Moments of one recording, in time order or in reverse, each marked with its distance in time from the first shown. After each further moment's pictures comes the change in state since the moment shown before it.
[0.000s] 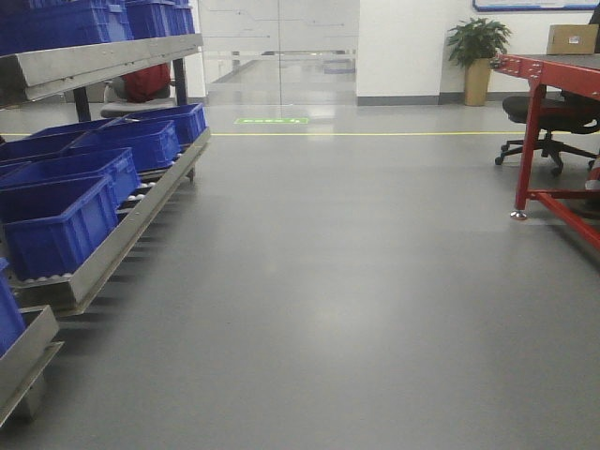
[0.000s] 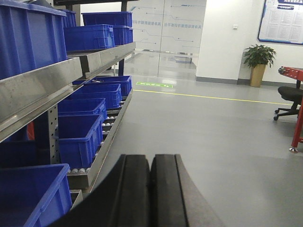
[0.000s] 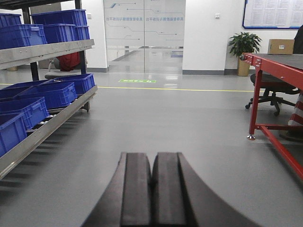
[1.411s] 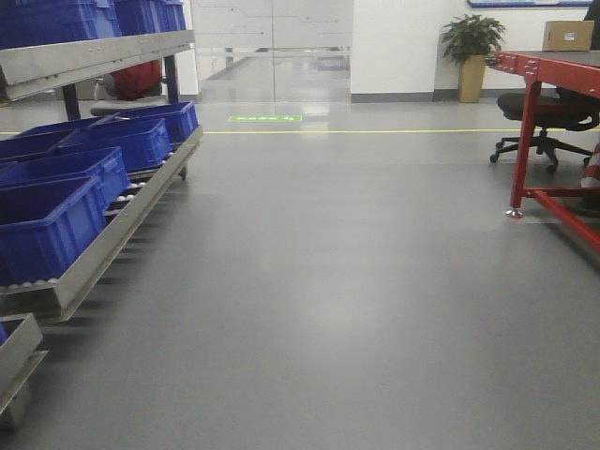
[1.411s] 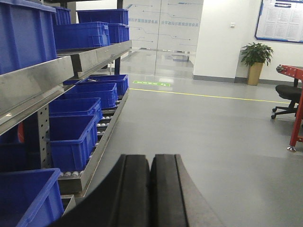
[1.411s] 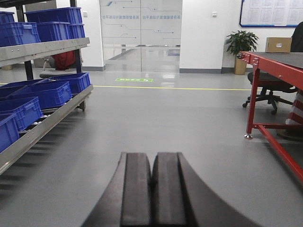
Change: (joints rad) left arm 0.000 0.000 0.000 0.000 0.000 0.000; right arm 0.000 0.000 0.000 0.000 0.000 0.000
